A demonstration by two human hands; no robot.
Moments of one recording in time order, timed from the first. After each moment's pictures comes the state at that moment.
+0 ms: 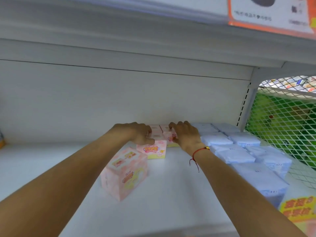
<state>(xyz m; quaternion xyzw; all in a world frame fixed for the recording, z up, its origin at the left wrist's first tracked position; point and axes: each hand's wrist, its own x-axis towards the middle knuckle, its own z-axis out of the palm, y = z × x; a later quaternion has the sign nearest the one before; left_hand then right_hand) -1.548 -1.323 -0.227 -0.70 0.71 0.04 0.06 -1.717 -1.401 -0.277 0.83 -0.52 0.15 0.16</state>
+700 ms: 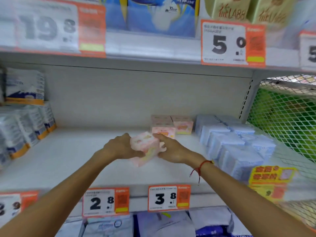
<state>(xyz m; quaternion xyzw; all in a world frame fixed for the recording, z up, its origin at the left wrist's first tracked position) -1.520 -1.169 -0.250 -0.80 0.56 0.17 -0.13 -1.692 -1.233 -0.264 0.87 -0.38 0.13 -0.28</state>
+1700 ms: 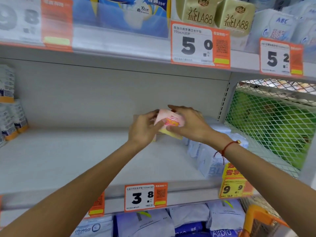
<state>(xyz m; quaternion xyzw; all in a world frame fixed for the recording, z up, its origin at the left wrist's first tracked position) -1.617 -1.208 -0.234 -0.55 0.60 0.21 -0.53 -1.780 -1.245 -0.195 0.86 -0.44 0.26 -0.02</state>
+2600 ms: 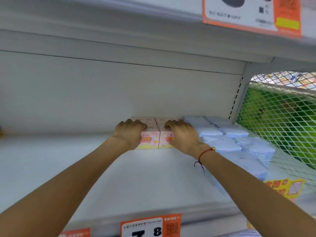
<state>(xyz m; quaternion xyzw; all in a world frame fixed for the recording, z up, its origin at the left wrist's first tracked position) -1.553 -1.297 -0.266 -0.69 0.70 -0.14 -0.06 -1.739 -1.361 -0.280 0.86 -0.46 0.15 0.13</state>
